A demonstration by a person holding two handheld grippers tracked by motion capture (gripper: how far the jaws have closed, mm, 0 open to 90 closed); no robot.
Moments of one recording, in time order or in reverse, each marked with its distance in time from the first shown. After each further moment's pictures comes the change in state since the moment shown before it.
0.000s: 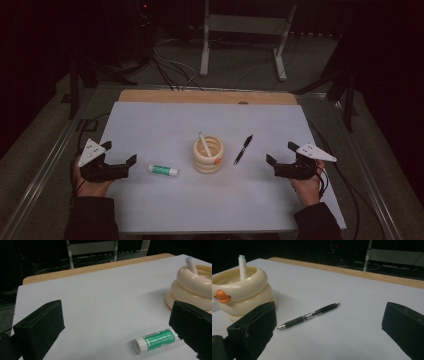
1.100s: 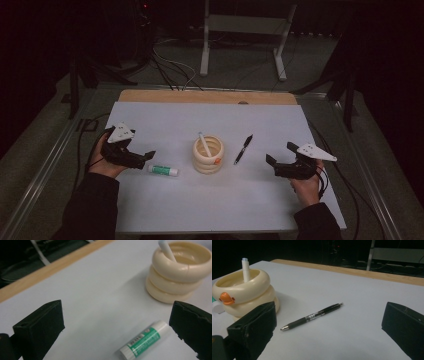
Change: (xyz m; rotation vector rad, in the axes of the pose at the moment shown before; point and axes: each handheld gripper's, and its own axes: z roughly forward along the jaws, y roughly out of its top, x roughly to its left) left arm -0.020 0.051 0.044 0.233 -0.195 0.243; right arm -0.001 -0.001 0.001 -0.005 0.023 0.028
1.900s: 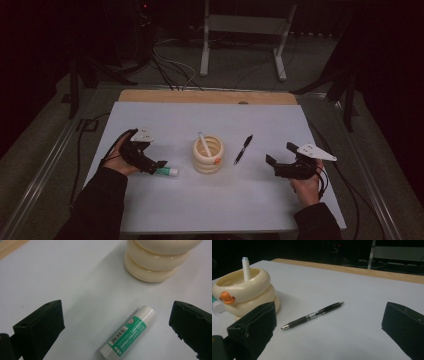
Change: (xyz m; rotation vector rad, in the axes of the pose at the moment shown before) left arm -0.010 0.004 0.044 0.169 -0.169 0.078; right arm -0.001 -0.001 0.001 0.006 0.009 0.007
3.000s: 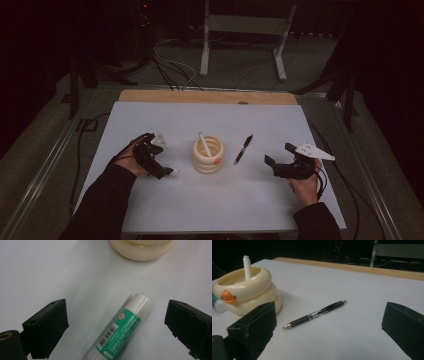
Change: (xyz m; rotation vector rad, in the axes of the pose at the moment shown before) left arm -0.012 0.010 0.030 0.184 -0.061 0.110; right arm 0.001 -0.002 0.004 0.011 0.013 0.009
